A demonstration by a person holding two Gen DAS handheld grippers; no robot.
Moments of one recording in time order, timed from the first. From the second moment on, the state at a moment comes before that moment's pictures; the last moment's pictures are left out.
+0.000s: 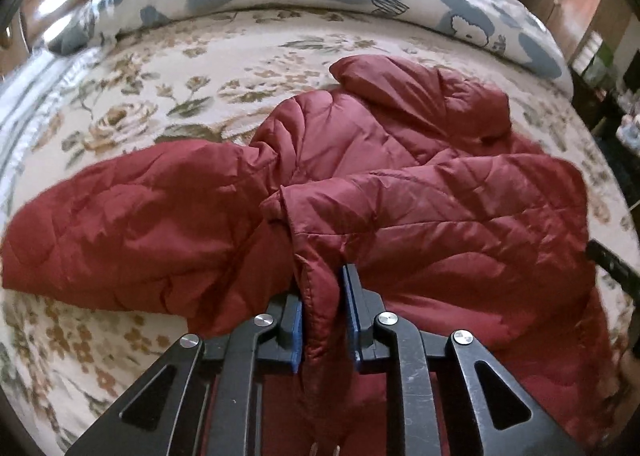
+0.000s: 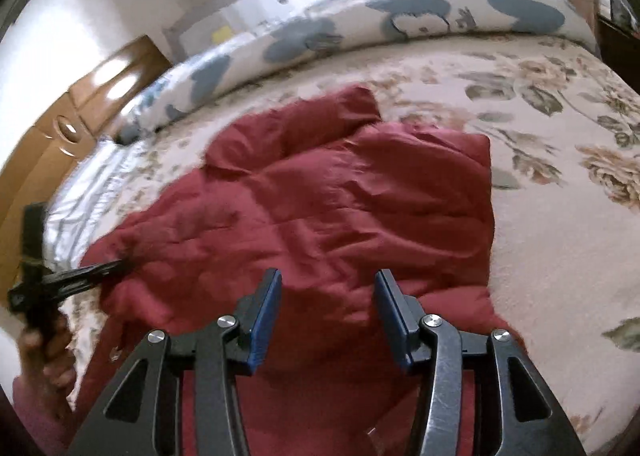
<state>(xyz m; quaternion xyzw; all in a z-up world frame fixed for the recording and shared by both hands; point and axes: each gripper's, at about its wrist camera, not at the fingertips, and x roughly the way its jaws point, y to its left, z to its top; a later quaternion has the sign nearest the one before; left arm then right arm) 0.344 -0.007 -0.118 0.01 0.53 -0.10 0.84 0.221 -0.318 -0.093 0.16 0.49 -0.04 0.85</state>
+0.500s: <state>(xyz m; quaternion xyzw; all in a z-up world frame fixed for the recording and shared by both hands) 0.285 -0.008 -0.071 -0.03 0.47 -0.14 0.87 0.224 -0.316 -0.127 0.13 0.52 -0.07 0.84</state>
